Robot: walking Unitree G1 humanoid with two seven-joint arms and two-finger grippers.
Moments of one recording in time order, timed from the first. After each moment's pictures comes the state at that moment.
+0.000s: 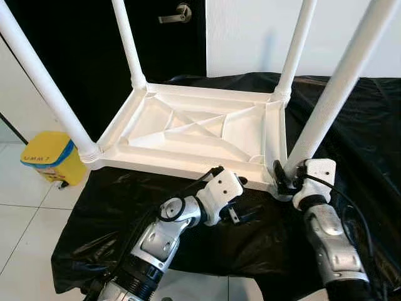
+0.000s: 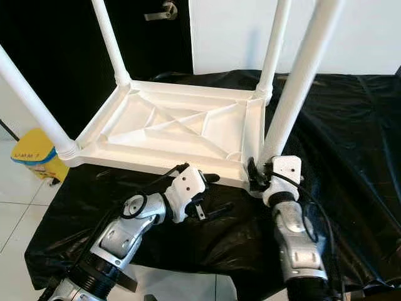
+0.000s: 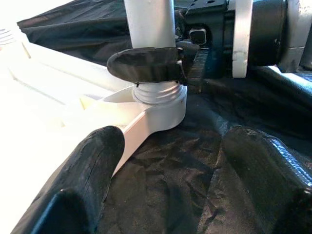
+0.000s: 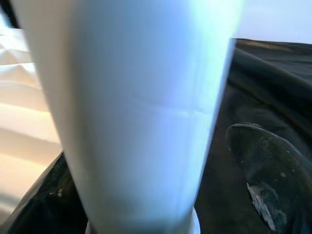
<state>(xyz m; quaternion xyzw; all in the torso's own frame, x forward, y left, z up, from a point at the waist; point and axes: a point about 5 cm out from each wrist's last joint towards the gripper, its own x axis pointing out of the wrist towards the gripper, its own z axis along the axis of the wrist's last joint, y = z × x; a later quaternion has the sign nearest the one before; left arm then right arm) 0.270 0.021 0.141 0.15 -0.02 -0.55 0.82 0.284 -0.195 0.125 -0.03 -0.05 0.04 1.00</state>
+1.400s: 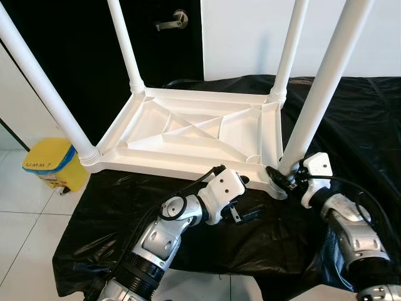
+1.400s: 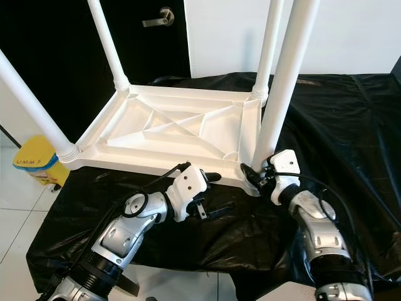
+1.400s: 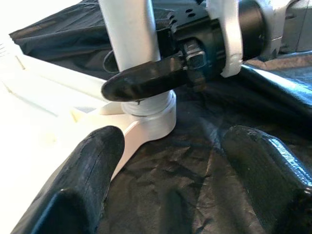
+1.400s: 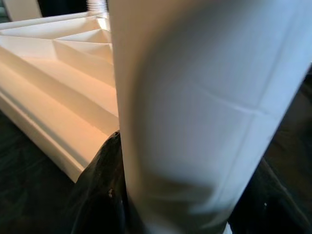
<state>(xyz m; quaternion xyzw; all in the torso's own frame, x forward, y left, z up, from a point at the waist) 0.270 0.018 0.143 0.15 -0.02 -0.55 0.82 0.303 -0.201 0.122 -0.09 -0.02 0.20 0.97</state>
